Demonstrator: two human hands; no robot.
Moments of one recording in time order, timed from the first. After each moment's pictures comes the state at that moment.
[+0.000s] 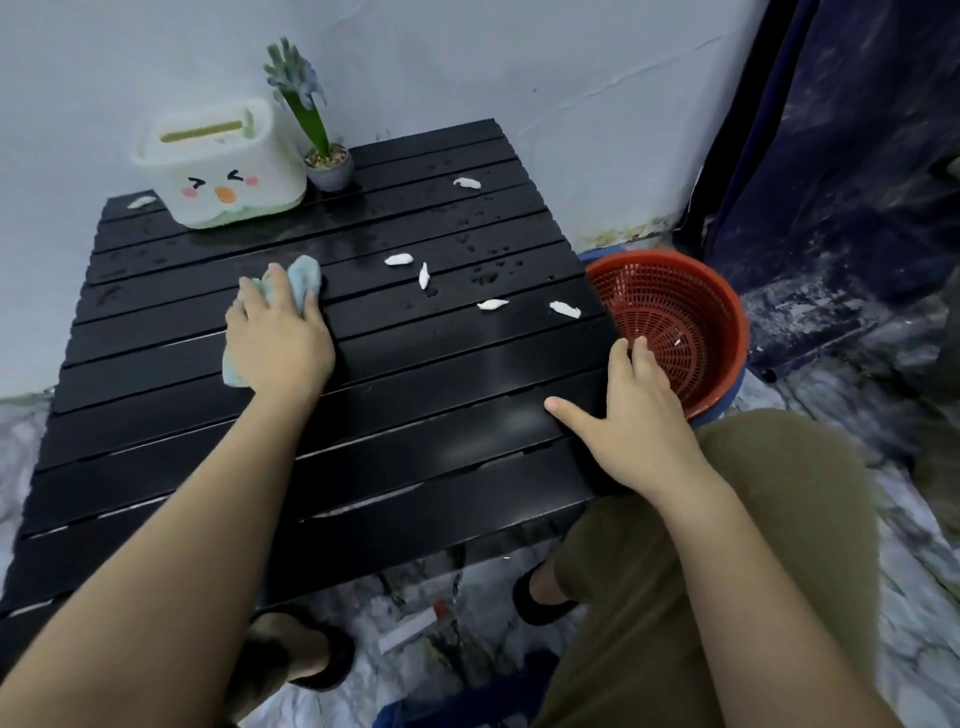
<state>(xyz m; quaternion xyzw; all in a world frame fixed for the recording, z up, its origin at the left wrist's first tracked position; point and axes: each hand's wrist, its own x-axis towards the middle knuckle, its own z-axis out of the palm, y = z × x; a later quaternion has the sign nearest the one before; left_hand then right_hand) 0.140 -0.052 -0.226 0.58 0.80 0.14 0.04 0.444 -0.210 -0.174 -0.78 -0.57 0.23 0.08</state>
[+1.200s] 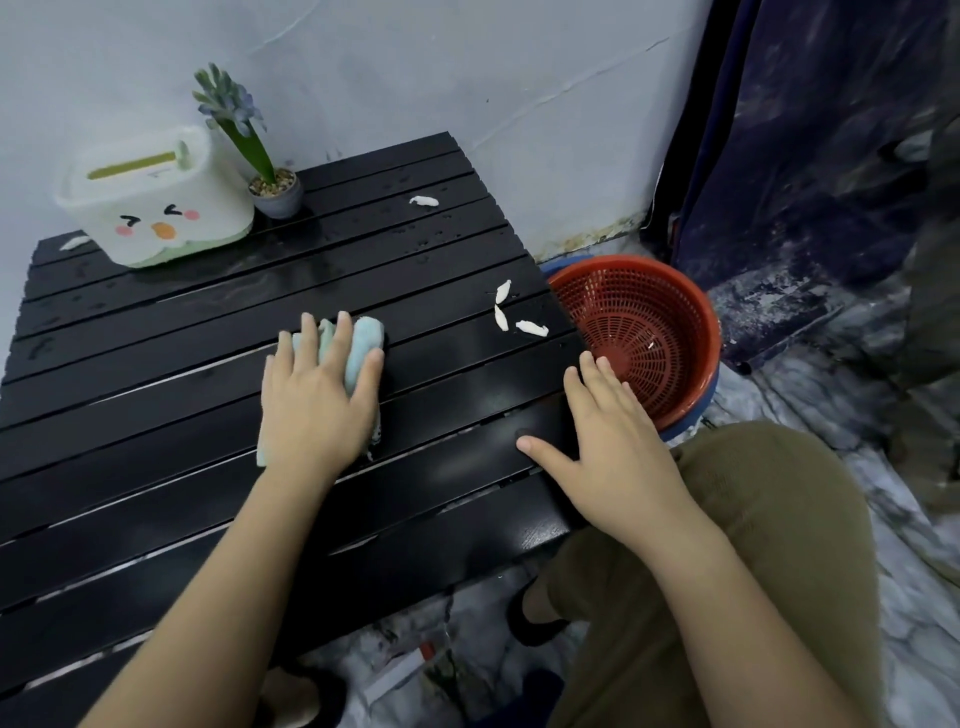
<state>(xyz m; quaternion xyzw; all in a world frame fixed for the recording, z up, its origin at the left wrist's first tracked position) 0.198 -0.101 -0.216 0.72 0.68 0.11 0.07 0.444 -0.220 -0.175 -0.74 -0.64 0.20 0.10</state>
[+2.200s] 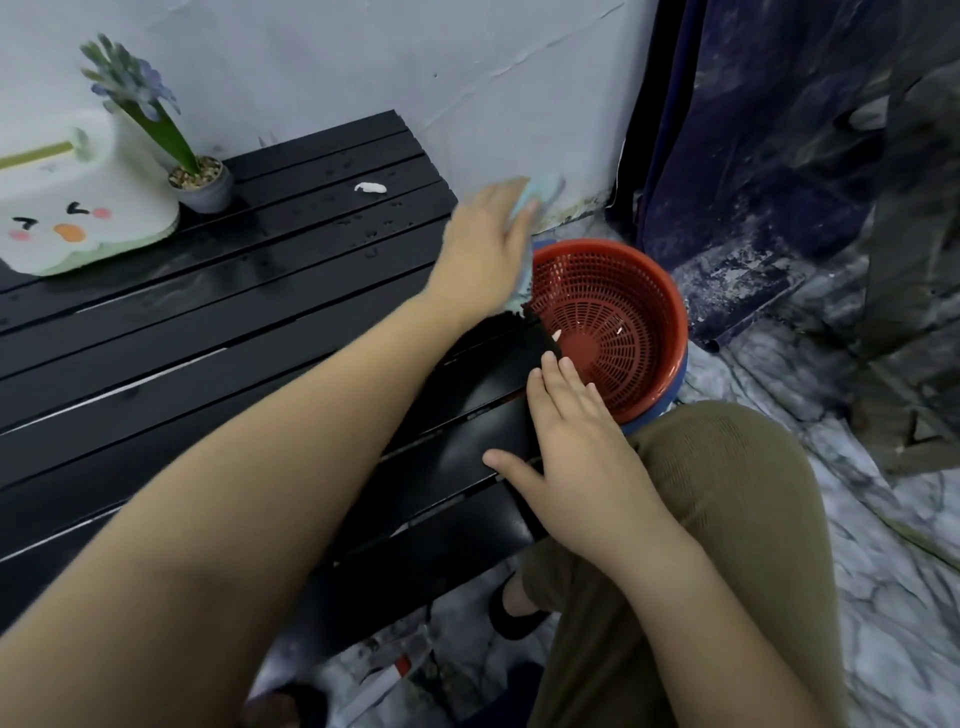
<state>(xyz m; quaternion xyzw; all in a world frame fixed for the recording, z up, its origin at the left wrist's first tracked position) 0.392 -0.014 -0.183 0.82 0.40 0.31 0.26 0.444 -0.224 -0.175 -0.74 -0.64 0.21 0.07</state>
